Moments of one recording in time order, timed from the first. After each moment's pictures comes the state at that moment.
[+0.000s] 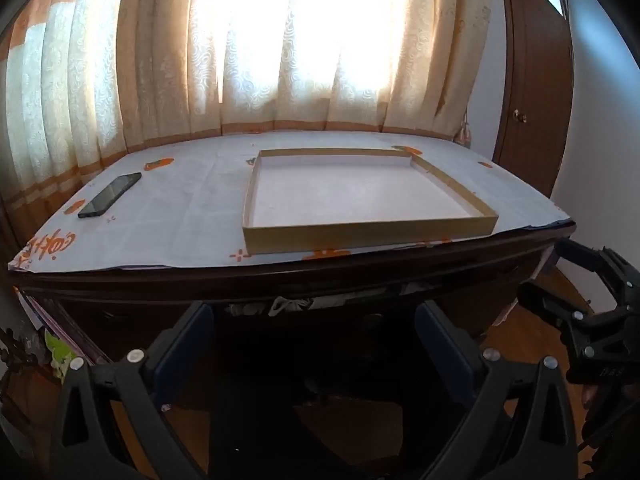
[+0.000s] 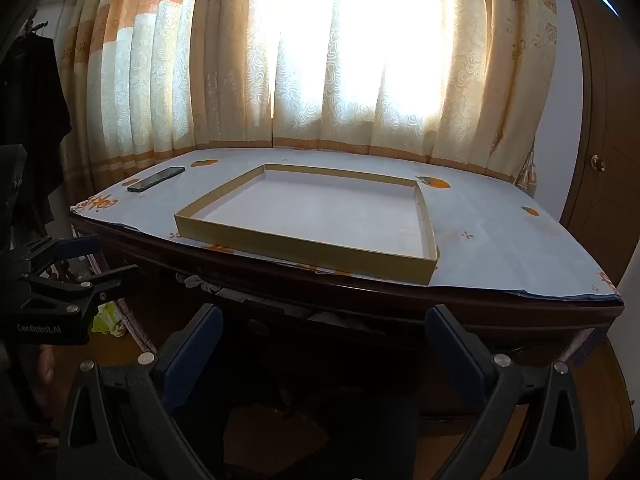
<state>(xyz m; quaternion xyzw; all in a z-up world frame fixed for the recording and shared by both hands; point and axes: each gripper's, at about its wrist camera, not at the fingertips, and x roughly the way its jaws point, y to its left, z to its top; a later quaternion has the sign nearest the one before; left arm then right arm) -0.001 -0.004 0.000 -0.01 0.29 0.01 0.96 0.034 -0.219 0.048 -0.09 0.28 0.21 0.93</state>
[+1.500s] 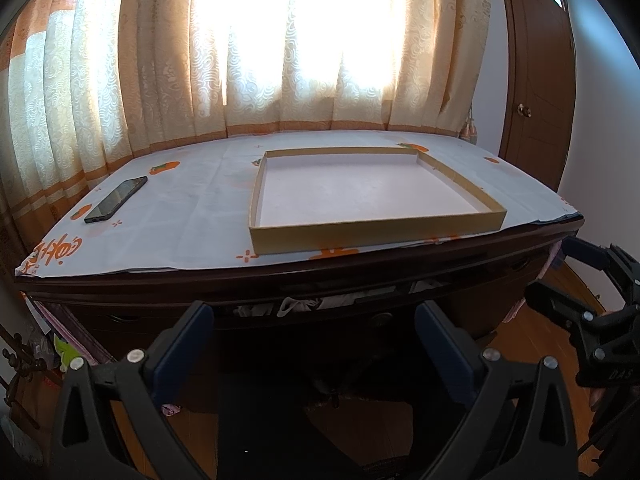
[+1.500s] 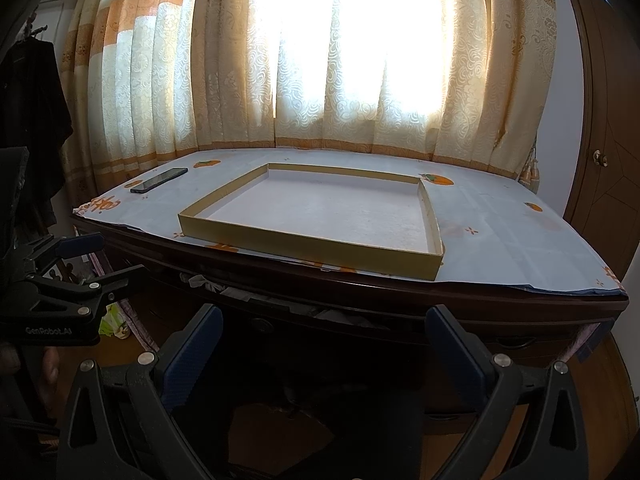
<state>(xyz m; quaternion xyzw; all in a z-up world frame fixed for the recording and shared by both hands) 0.003 0.003 -0.003 -0.01 0.30 0.01 0.96 0.028 -0.215 0.043 -0.08 0.28 0.21 0.93</state>
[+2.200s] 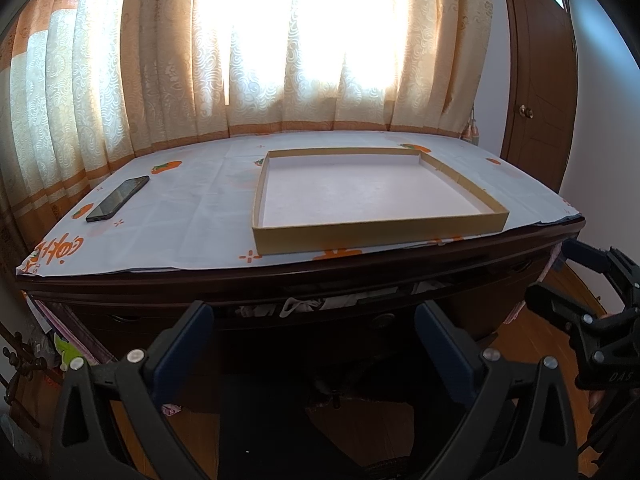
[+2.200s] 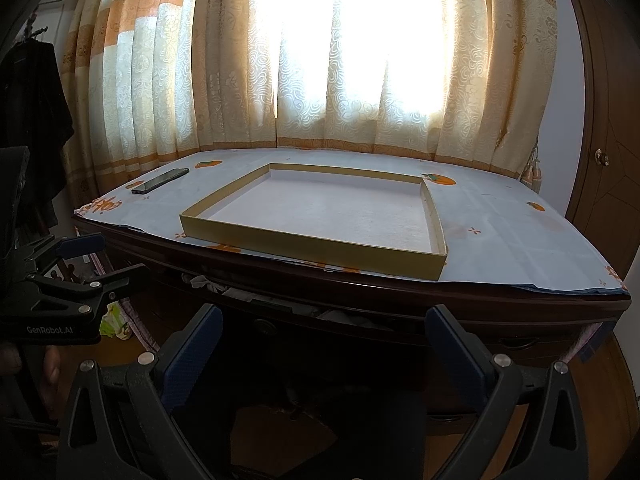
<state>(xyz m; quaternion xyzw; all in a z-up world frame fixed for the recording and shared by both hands) 0.002 0.007 -0.002 -0.01 0.29 0.01 0.96 0.030 -0.212 0.041 -0.08 0.28 0.21 0.93</state>
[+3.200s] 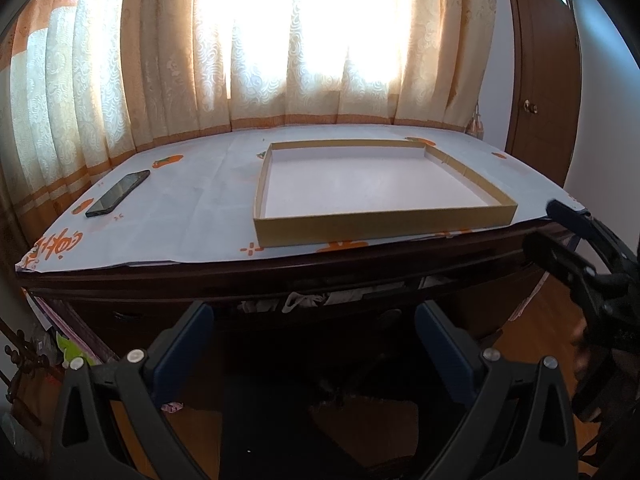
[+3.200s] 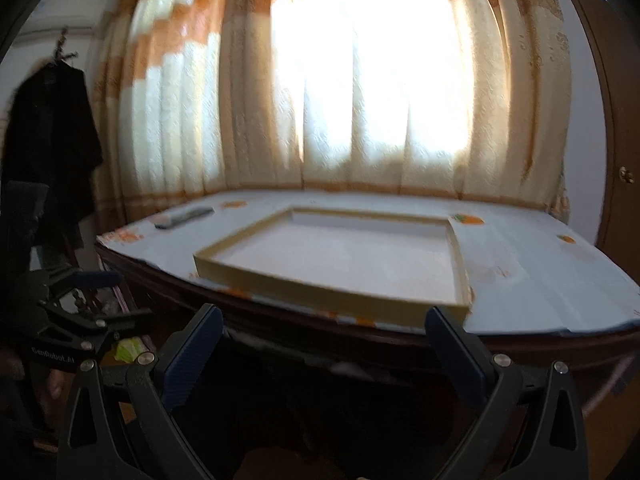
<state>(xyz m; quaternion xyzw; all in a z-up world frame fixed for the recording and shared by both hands) 0.007 0.014 -0.013 0.00 0.30 0.02 0.95 0.055 -0.220 0.036 -0.04 0.18 0.29 0.94</state>
